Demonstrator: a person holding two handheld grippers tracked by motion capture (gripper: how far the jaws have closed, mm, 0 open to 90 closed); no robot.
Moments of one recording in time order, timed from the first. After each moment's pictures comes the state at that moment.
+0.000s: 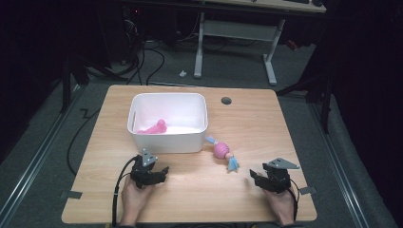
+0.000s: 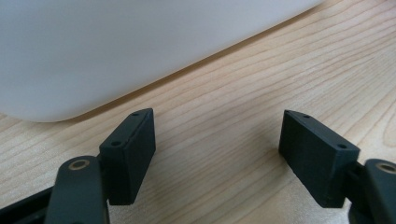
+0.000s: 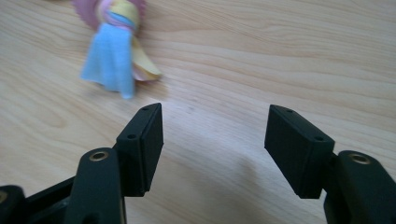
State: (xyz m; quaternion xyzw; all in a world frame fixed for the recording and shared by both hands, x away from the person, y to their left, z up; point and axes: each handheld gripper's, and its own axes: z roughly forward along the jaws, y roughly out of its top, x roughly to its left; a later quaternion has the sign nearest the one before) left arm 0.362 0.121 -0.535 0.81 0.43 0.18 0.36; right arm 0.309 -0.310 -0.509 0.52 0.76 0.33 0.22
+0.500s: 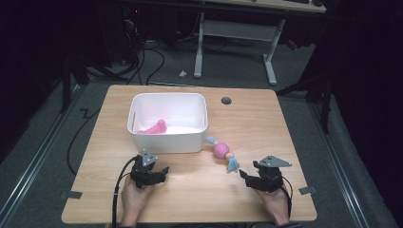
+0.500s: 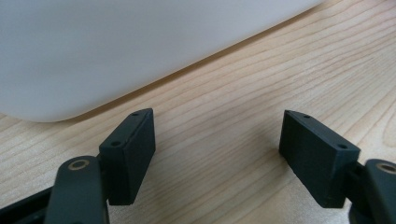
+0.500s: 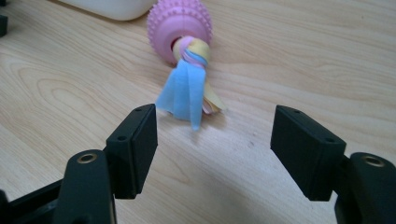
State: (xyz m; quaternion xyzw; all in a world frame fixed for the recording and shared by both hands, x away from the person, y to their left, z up) left arm 0.362 0.121 -0.536 0.81 0.43 0.18 0.36; right arm 0.310 -0.282 -0.489 0.47 0.78 0.36 0.21
